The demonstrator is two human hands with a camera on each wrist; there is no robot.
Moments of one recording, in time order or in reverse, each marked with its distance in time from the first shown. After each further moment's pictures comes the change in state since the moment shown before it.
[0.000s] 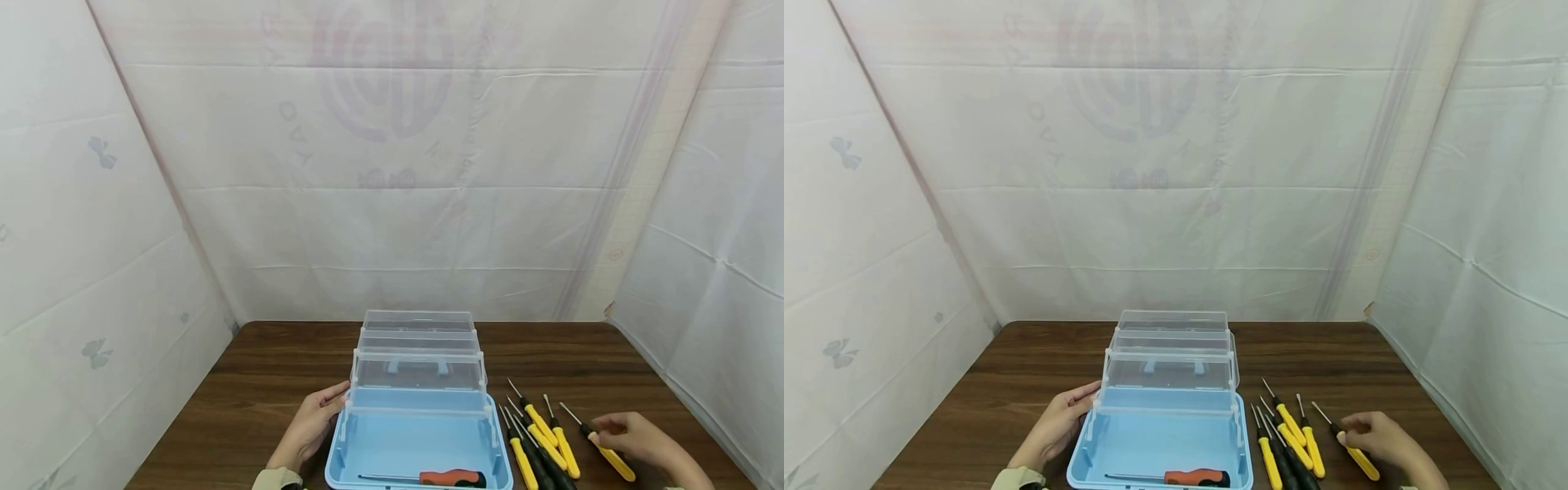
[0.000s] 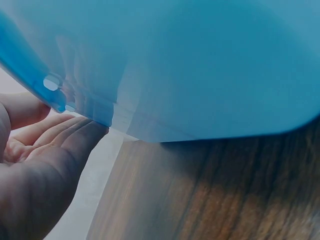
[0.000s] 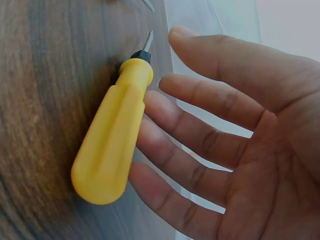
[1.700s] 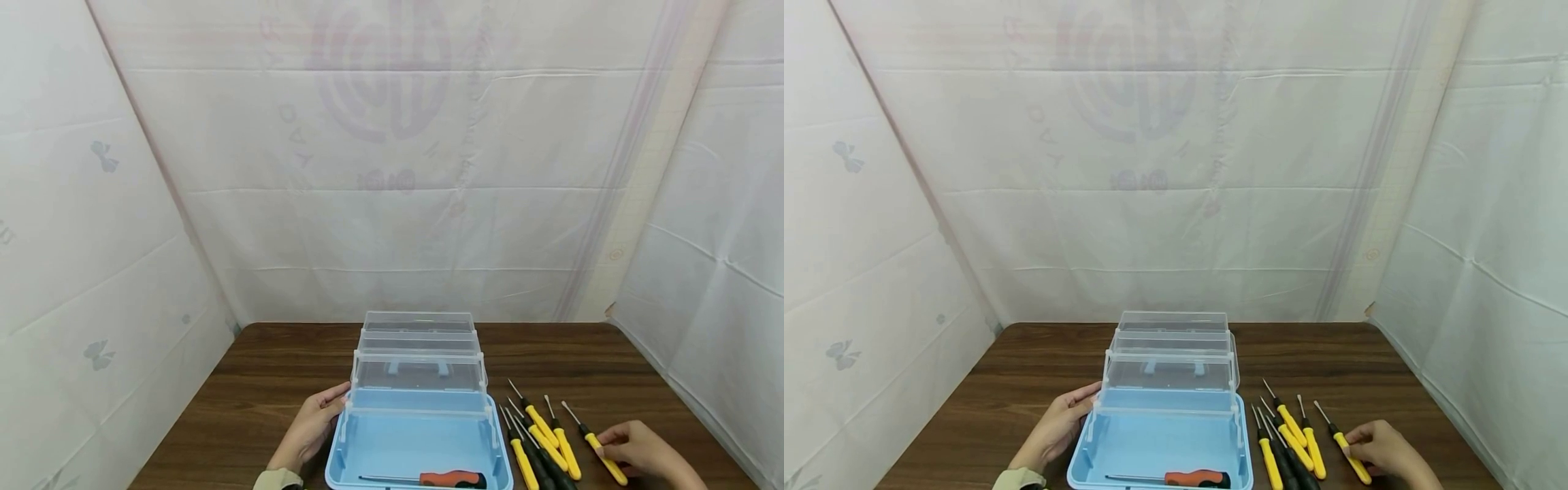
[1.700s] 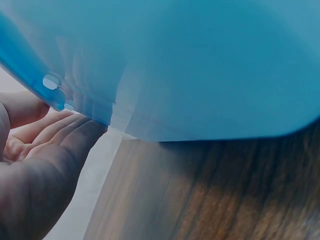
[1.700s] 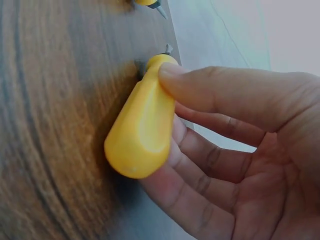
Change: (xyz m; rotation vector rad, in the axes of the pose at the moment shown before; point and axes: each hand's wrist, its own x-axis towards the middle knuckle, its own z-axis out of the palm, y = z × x) left_hand 0.000 0.000 -0.001 -0.012 -0.009 -0.005; right_hand 0.006 0.012 0.018 0.038 0.125 0.202
